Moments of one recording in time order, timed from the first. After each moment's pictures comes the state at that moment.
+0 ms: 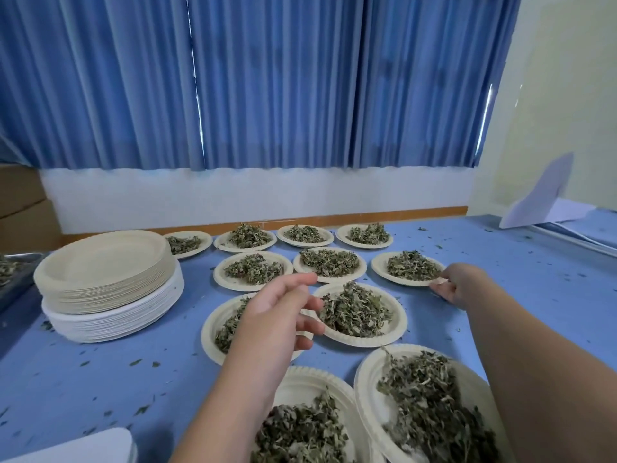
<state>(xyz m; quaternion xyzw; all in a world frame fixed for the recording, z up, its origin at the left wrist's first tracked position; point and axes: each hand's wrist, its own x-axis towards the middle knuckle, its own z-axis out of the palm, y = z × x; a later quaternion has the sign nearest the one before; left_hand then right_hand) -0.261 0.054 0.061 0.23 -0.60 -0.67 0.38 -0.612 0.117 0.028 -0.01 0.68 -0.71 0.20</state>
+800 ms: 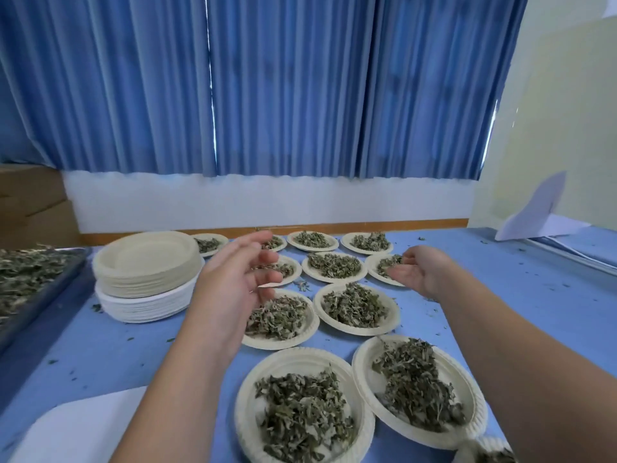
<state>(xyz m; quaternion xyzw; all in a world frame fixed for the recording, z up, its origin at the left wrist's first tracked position) -0.209 0.047 0.107 0.19 -0.52 -0.69 0.47 -0.514 0.115 0.093 -0.08 0.61 -0.72 0.31</state>
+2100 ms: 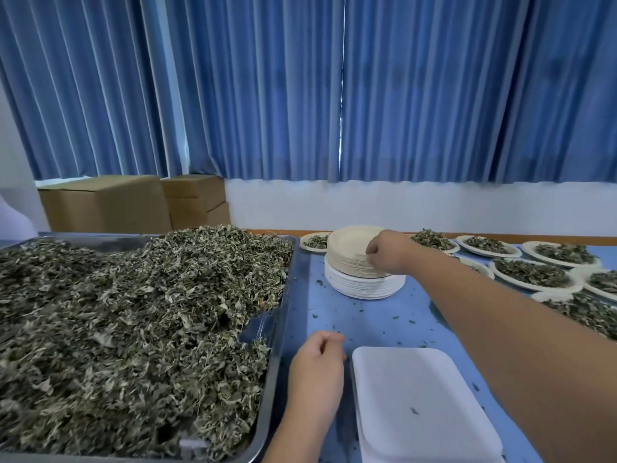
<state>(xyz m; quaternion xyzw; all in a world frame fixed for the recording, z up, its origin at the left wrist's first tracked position) 0.019 -0.009 0.000 0.48 -0.57 -0.50 0.44 -0.177 -0.092 0.112 -0.64 0.76 -0.11 -0.01</state>
